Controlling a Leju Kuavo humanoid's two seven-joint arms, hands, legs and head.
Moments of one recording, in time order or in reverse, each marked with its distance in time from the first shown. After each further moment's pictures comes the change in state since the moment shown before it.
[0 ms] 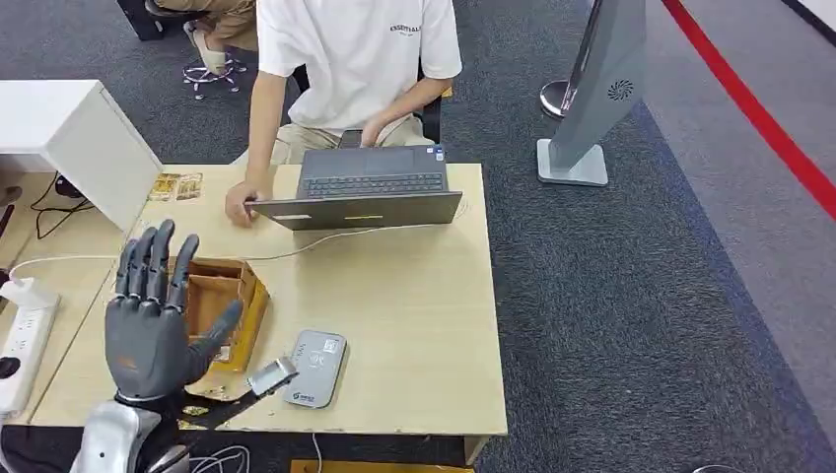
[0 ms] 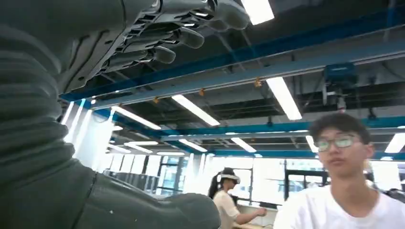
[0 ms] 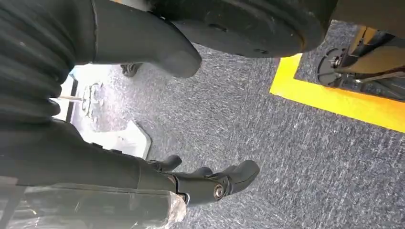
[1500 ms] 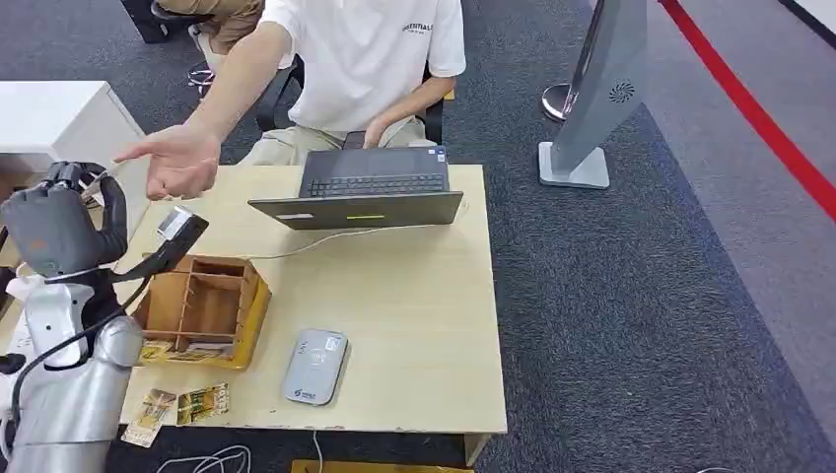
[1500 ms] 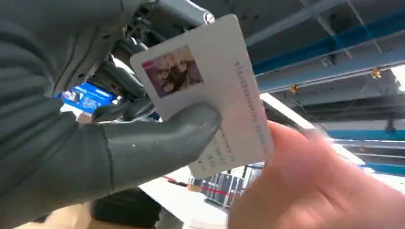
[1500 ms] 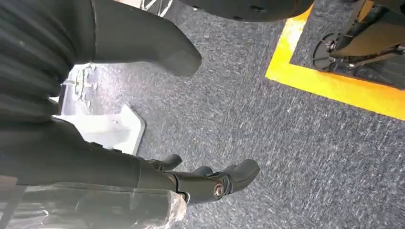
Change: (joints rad) left arm -0.499 0.021 0.275 0.526 0.184 0.032 -0.003; right arm -0.015 -0.048 0.052 0.001 -0.015 0.031 -0.021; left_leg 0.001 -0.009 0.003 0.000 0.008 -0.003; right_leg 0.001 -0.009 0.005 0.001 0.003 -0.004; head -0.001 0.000
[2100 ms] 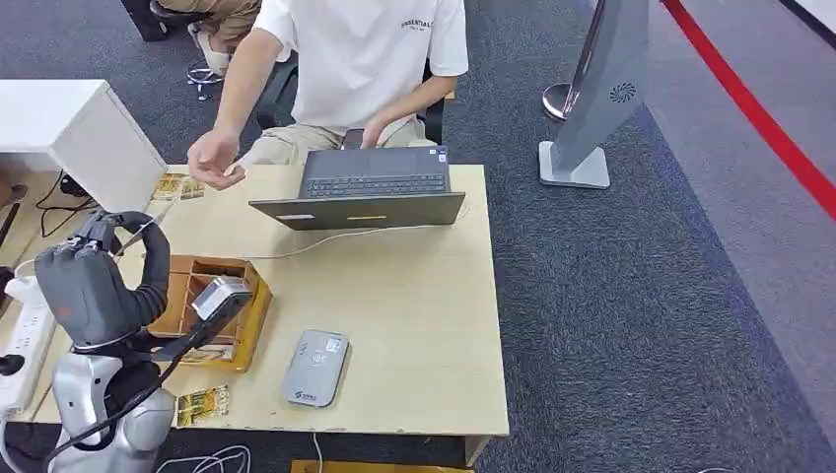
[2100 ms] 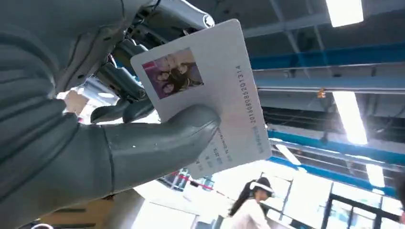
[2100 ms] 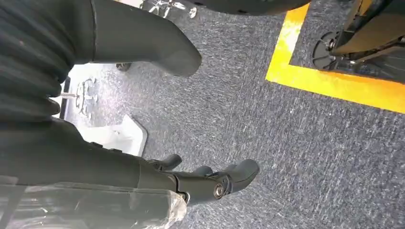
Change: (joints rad) left arm 0.303 -0.095 -0.132 -0.461 0.030 -0.032 -0.007; right arm 0.015 -0.002 -0.016 0.000 -0.043 -0.027 -0.009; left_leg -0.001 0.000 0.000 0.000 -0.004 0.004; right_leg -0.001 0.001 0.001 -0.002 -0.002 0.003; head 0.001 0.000
